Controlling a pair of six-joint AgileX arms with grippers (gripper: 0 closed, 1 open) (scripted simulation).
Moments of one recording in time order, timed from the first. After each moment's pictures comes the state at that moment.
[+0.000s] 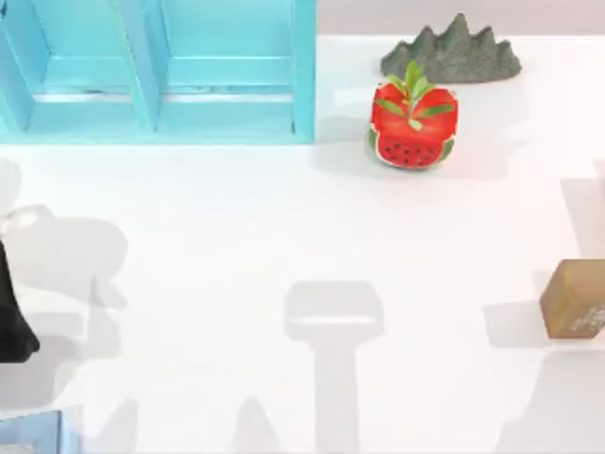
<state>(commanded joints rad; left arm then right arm) 0.00 0.00 0.00 0.00 0.00 0.00 -0.52 1.44 1.08 -1.18 -0.07 -0.51</state>
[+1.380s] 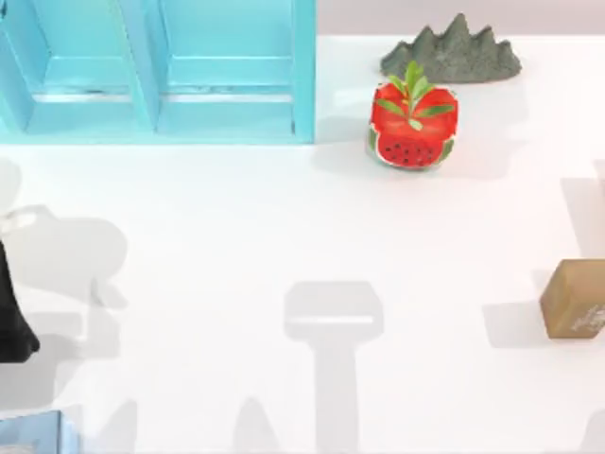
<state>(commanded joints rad) 0.00 0.00 0.00 0.00 0.00 0.00 -0.56 1.51 0.87 -0.90 -0.07 -0.55</state>
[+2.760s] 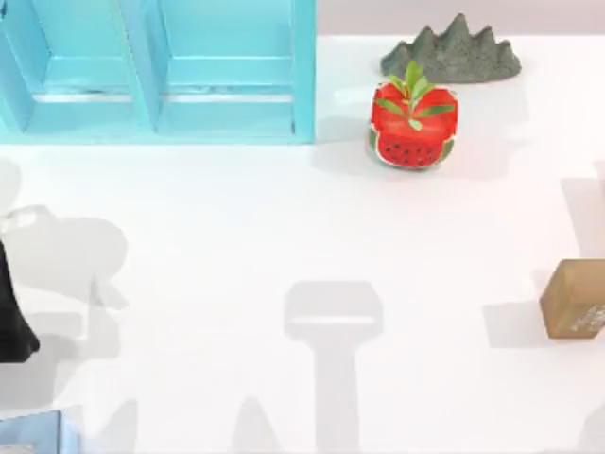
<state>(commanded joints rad) 0.00 0.00 0.00 0.00 0.00 0.00 -0.56 1.50 0.91 -0.94 -0.08 -0.55</state>
